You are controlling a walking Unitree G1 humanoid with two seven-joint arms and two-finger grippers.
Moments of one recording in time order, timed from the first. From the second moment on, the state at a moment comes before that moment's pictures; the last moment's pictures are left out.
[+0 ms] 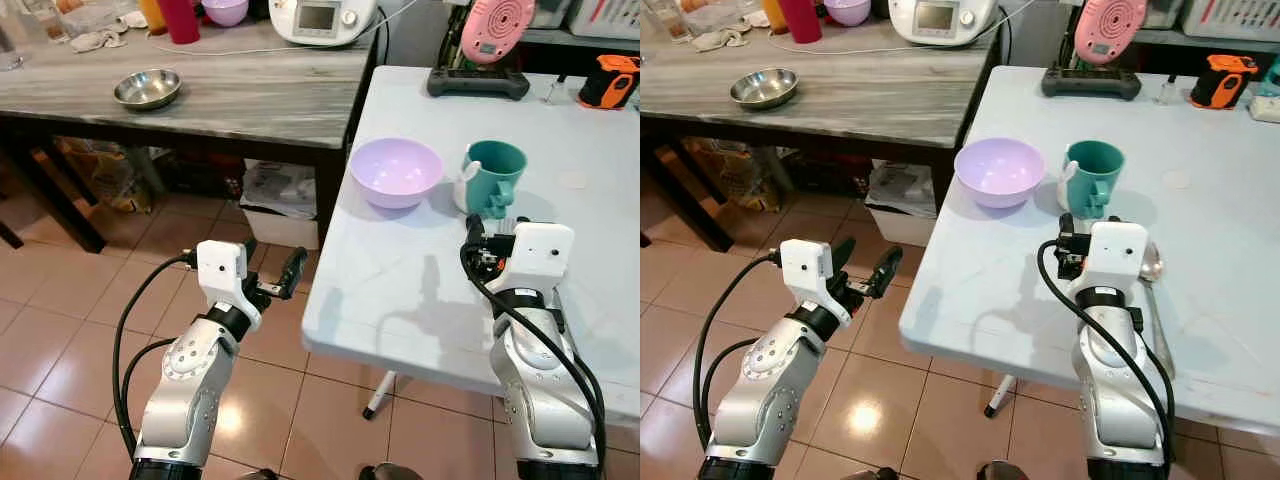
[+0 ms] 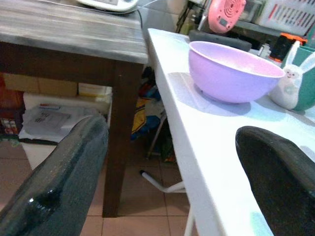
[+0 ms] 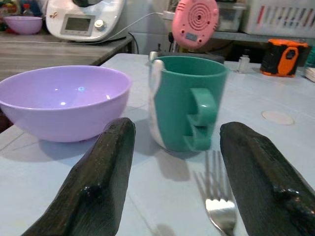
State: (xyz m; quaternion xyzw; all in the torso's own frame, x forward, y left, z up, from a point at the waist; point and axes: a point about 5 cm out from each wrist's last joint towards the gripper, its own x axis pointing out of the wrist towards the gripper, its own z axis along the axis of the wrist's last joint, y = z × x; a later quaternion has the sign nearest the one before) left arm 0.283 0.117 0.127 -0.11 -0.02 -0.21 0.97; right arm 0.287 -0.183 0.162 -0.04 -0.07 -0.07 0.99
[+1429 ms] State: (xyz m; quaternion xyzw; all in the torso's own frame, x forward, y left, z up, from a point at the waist) left arm 0.256 0.103 0.116 -0.08 0.01 -0.37 0.92; right arm 0.325 -0.202 0.198 -0.22 -0.04 0.01 0.97
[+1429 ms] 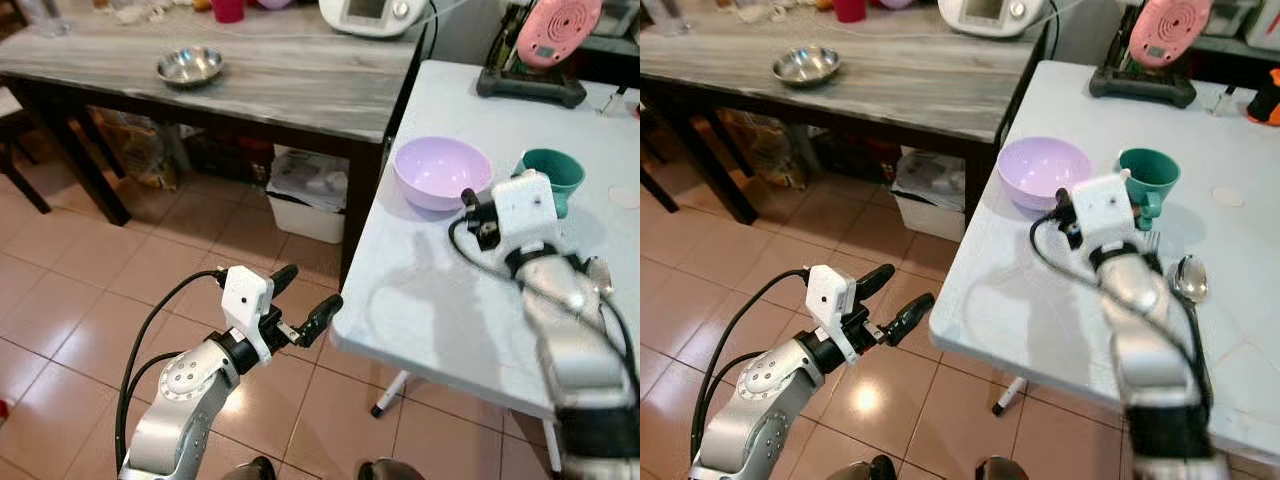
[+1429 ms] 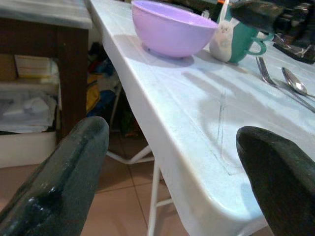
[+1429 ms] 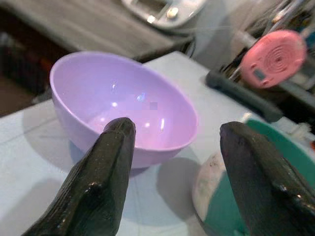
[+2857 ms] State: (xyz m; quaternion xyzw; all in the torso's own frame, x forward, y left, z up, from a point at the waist) left arm 0.252 0.096 0.119 -0.09 0.01 -0.39 0.92; right arm 0.356 -0.208 0.190 -0.42 0.03 0.25 0.87
